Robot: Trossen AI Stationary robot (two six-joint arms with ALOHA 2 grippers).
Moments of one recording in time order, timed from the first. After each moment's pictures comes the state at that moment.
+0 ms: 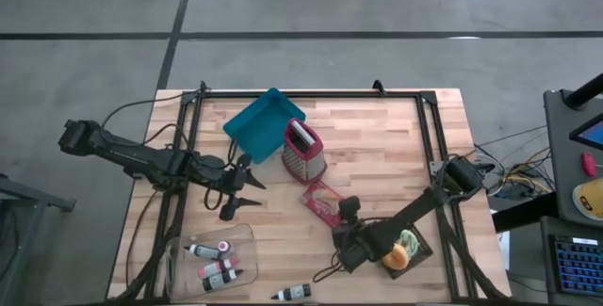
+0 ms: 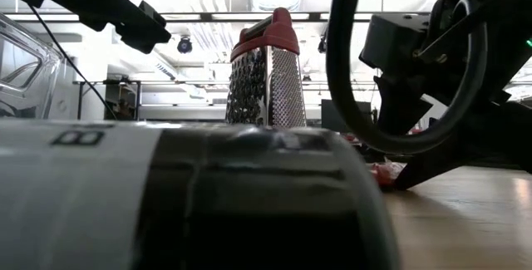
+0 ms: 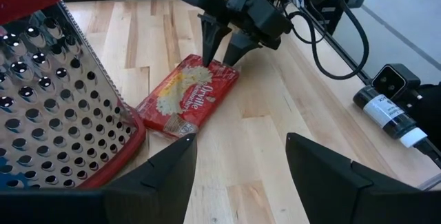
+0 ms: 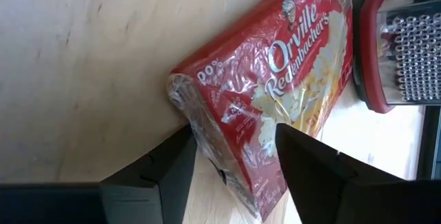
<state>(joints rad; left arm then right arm) -0.22 0.96 0.52 -0.05 0.03 -0.03 0.59 2.01 1.20 -0.68 0.67 0.28</state>
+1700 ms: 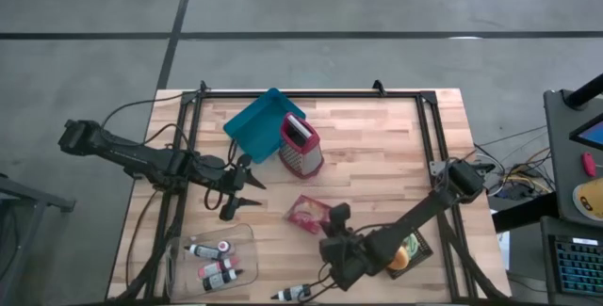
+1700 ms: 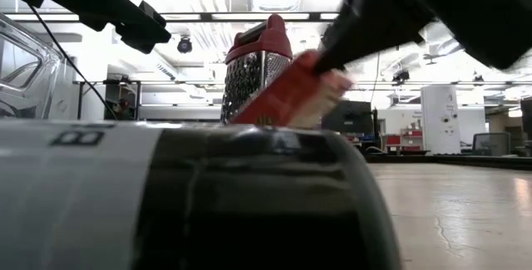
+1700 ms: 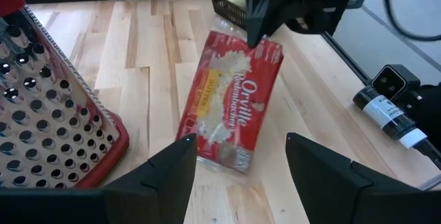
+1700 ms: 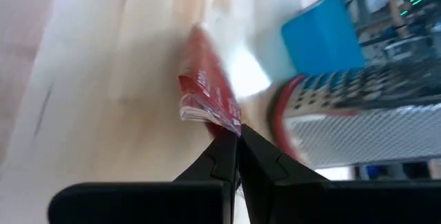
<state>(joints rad) -0.22 0.96 0.52 -0.05 0.03 -0.03 0.64 2.02 1.45 -0.68 0.90 0.22</state>
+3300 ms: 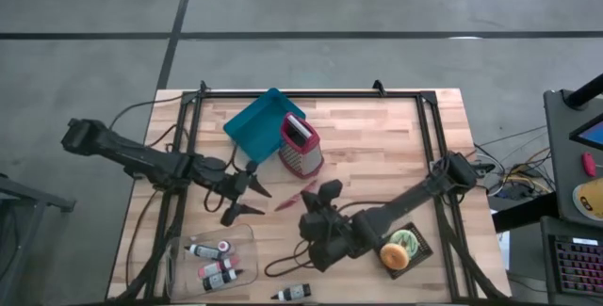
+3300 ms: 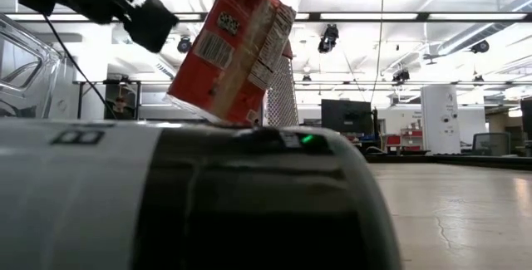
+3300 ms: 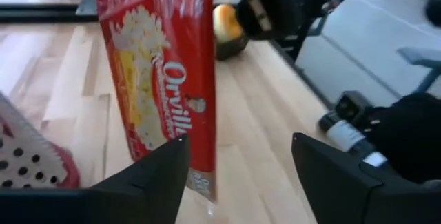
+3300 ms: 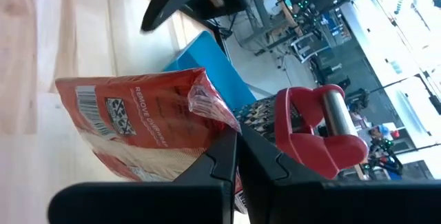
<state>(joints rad) -0.23 1.05 0.49 0.17 0.14 -0.07 0.51 2.01 1.68 -0.67 1.18 0.06</state>
